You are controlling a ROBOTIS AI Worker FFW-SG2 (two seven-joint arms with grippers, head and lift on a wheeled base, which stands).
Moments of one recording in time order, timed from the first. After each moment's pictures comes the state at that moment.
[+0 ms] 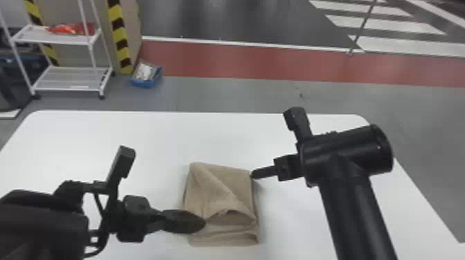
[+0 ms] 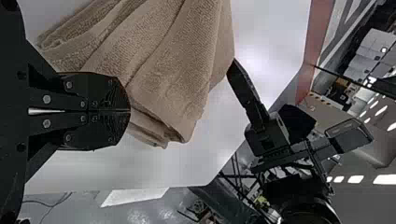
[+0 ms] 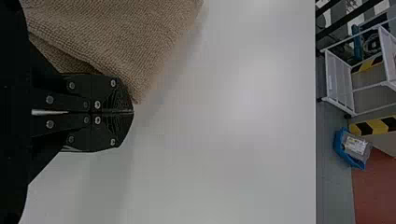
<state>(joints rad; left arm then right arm) -0.03 0.07 -0.09 -1.77 -0.28 0.90 -1.43 -0.34 0.00 0.04 -1.60 0.59 1.31 1.03</state>
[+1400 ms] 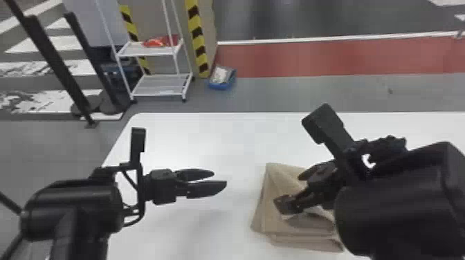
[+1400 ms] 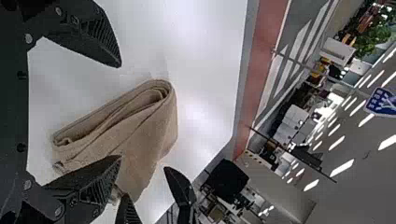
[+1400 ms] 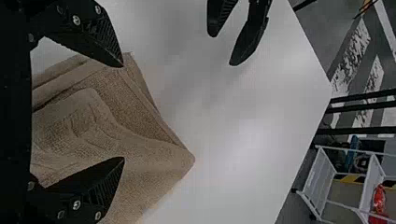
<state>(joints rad) -0.06 0.09 0.24 -1.79 -0.15 0.95 -1.35 -0.15 0.00 0.46 -2.04 0.98 1.33 1.36</state>
